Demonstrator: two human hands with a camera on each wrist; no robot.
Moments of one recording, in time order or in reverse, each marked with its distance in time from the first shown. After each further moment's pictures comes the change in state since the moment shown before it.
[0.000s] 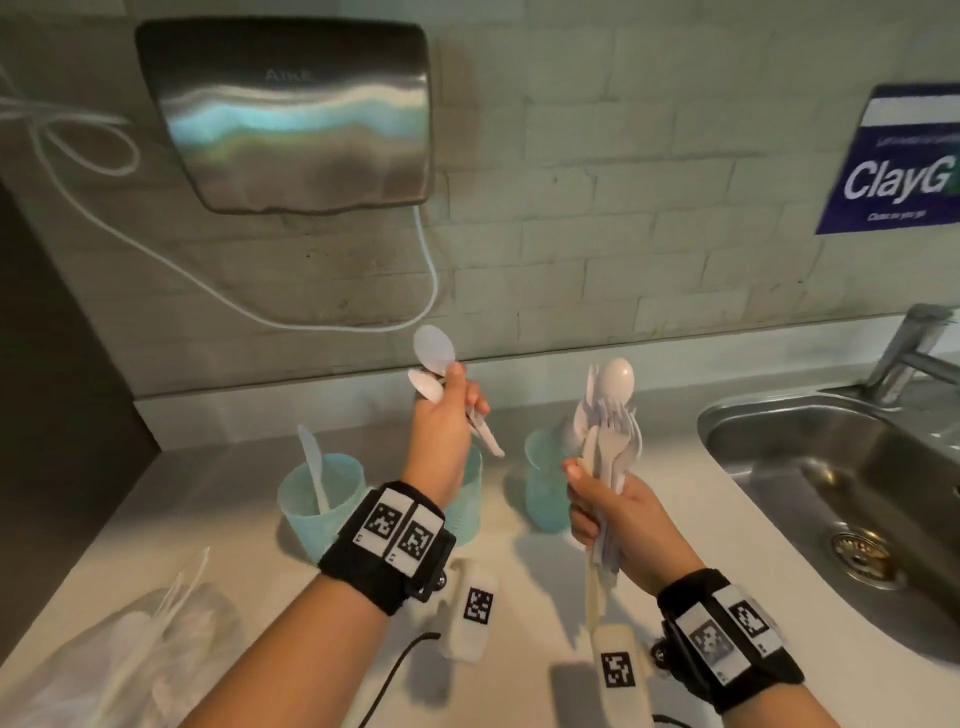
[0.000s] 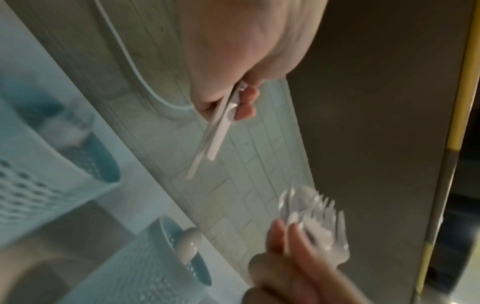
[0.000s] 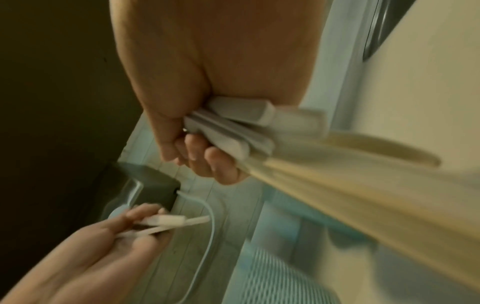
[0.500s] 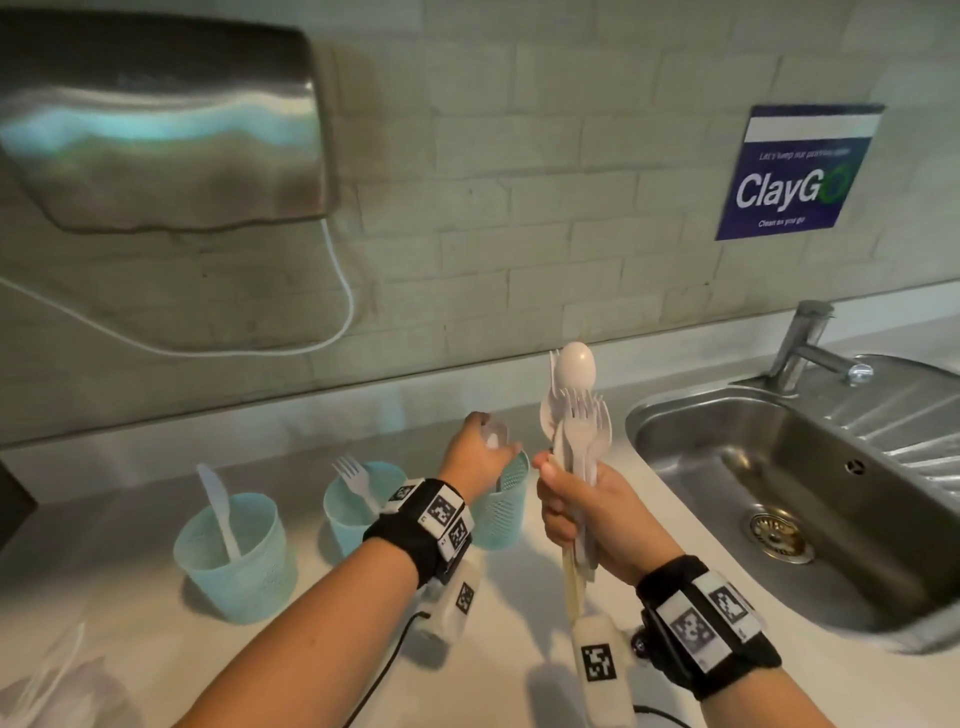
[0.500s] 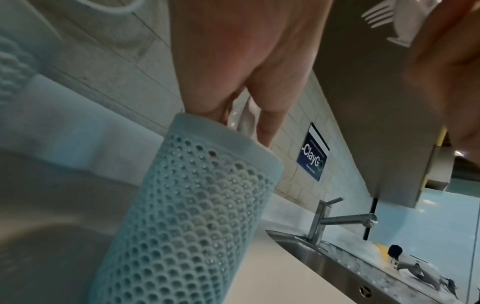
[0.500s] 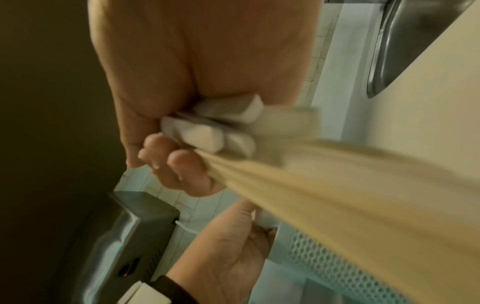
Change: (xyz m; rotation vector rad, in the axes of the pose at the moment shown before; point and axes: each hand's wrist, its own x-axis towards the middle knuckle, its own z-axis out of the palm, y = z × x) left_hand 0.022 -0.093 0.064 0.801 -0.377 -0.175; right_hand -0.009 -0.039 -0.034 0.039 -0.033 -0.013
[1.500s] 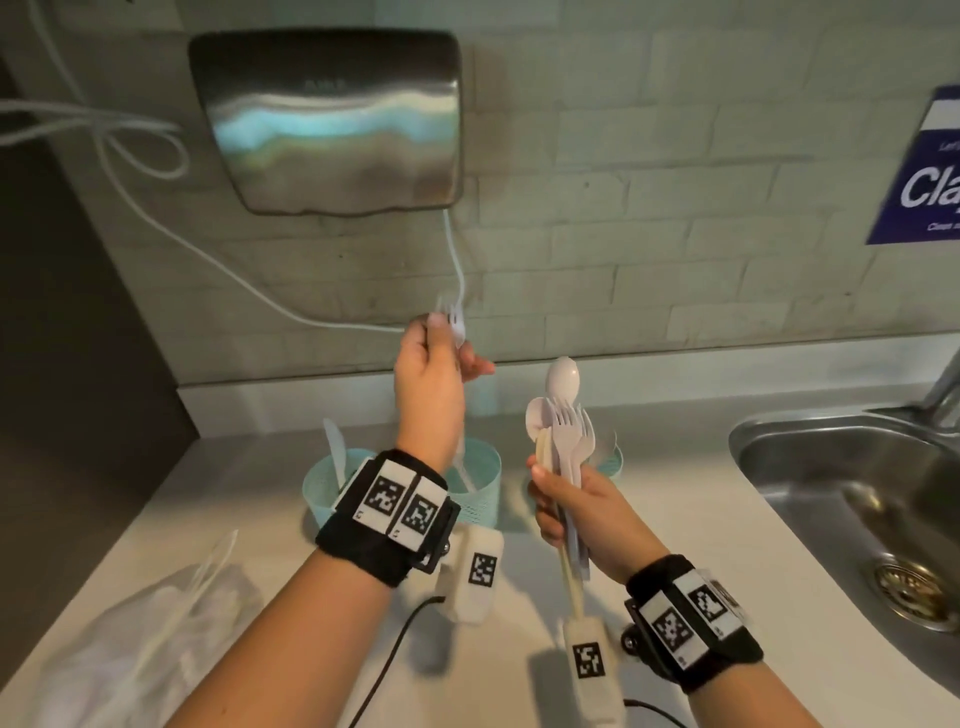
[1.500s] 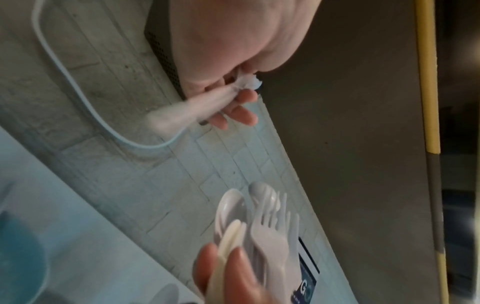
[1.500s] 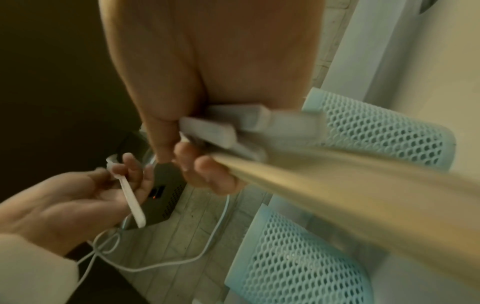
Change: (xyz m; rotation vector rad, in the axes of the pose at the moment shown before) left_hand -0.076 0.058 -0.124 -0.648 0.557 0.344; right_hand 0.035 0.046 0.057 -0.101 -0.153 0.087
